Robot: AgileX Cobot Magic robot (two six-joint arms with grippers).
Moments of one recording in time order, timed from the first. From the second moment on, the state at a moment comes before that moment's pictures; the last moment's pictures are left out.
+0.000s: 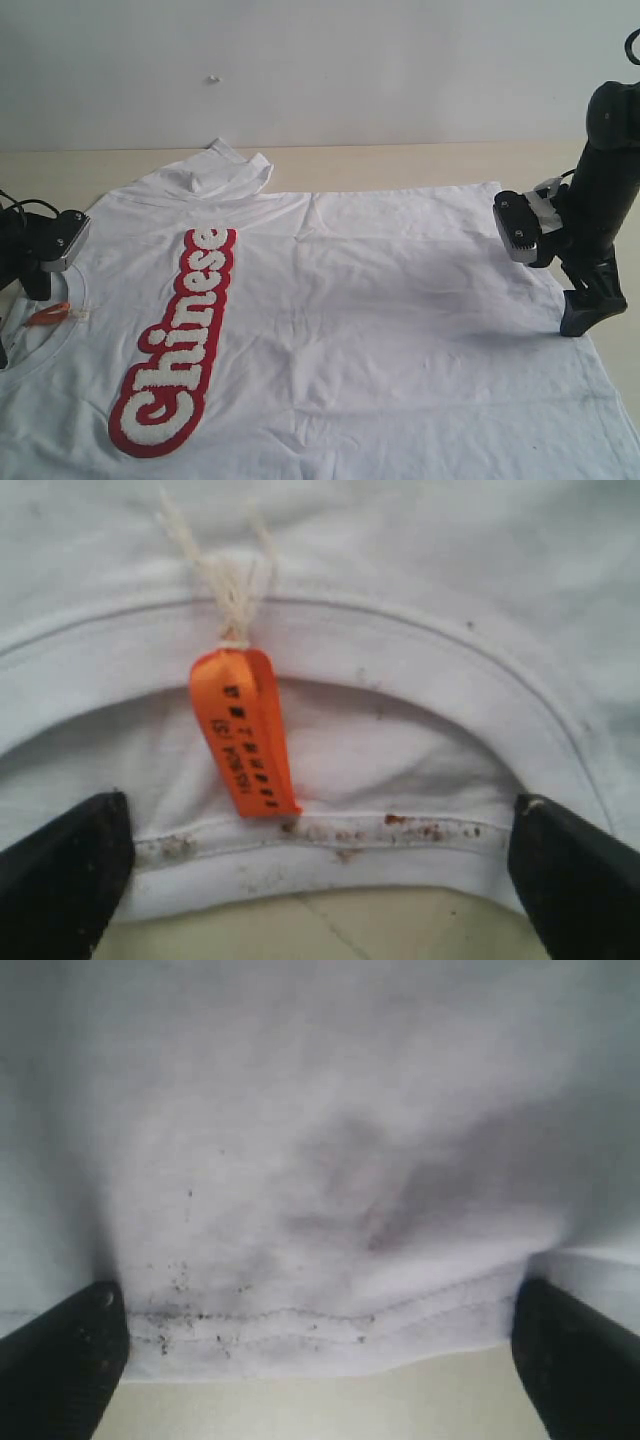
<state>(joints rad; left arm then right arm) 0.00 2.11 -1.33 0.00 1.02 1.60 -0.12 2.14 -1.37 0.03 0.92 -1.52</state>
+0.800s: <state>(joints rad) 0.00 2.11 -1.33 0.00 1.02 1.60 -0.12 2.14 -1.37 0.03 0.91 -1.53</state>
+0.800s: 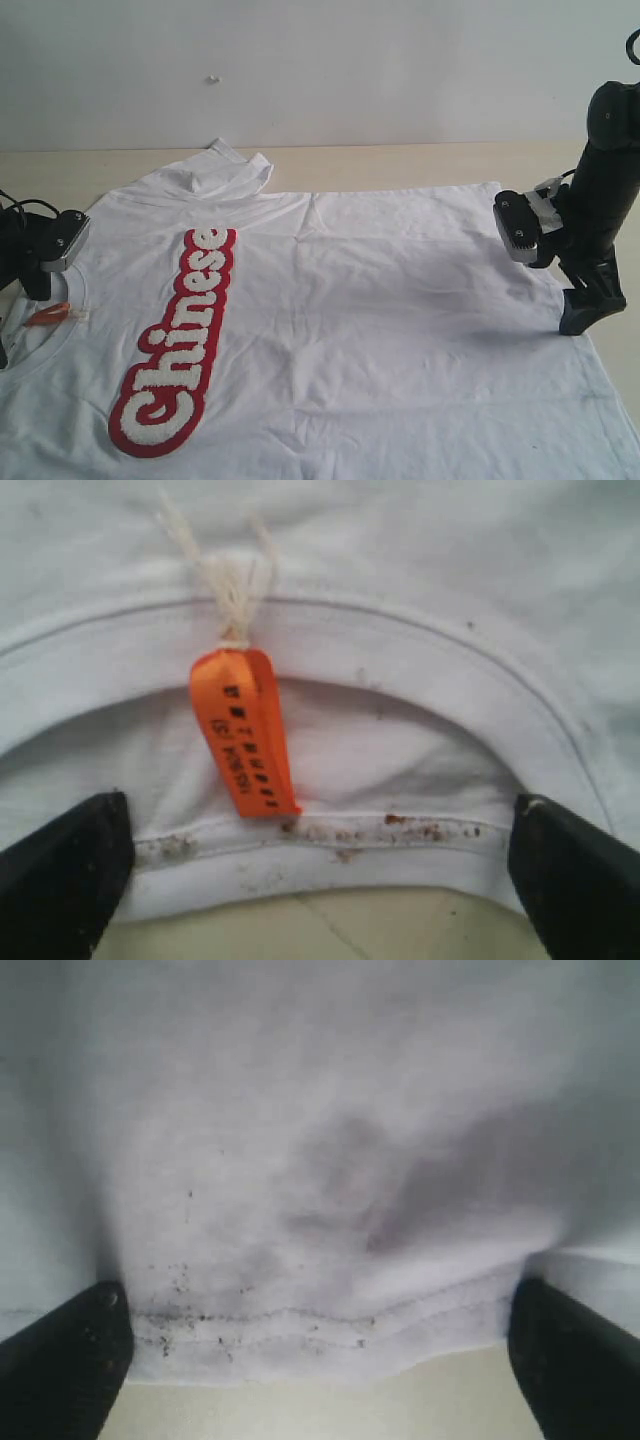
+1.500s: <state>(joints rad) 0.00 2.11 -1.33 0.00 1.02 1.60 -0.12 2.14 -1.37 0.18 0.87 -1.26</state>
